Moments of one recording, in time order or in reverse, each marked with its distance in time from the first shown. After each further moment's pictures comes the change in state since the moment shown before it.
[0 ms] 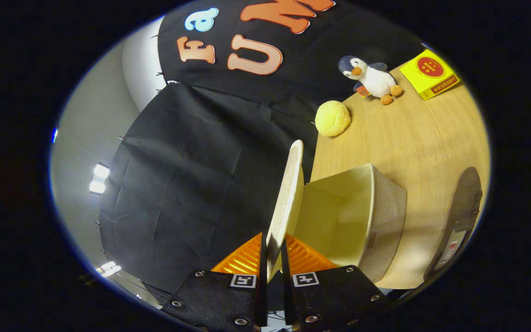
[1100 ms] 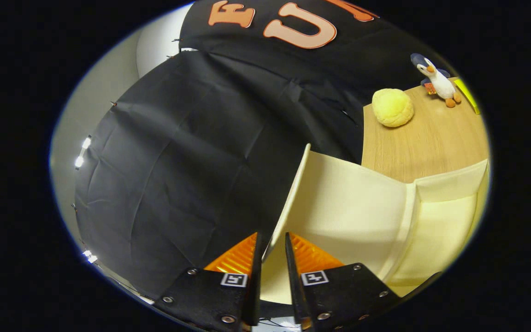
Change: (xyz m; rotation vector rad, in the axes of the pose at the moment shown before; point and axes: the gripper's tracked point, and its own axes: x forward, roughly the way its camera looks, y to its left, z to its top) arm 0.202 0.127 -0.049 -0.098 0.056 -0.042
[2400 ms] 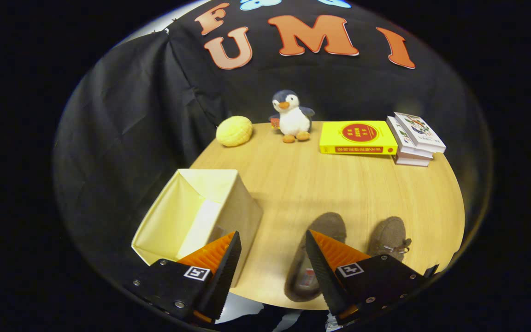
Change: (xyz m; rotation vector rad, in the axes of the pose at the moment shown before) arm -0.297 -0.349 0.002 -0.289 -0.076 -0.790
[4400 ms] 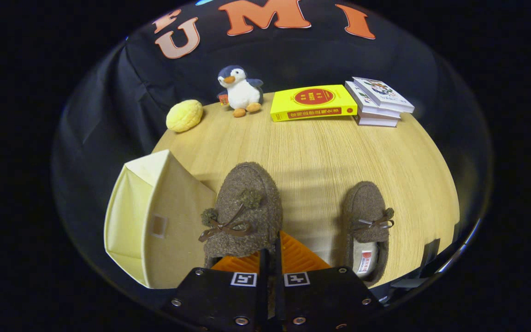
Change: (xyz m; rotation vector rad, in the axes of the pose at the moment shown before) arm -0.011 -0.030 -0.002 0.147 0.093 -0.154
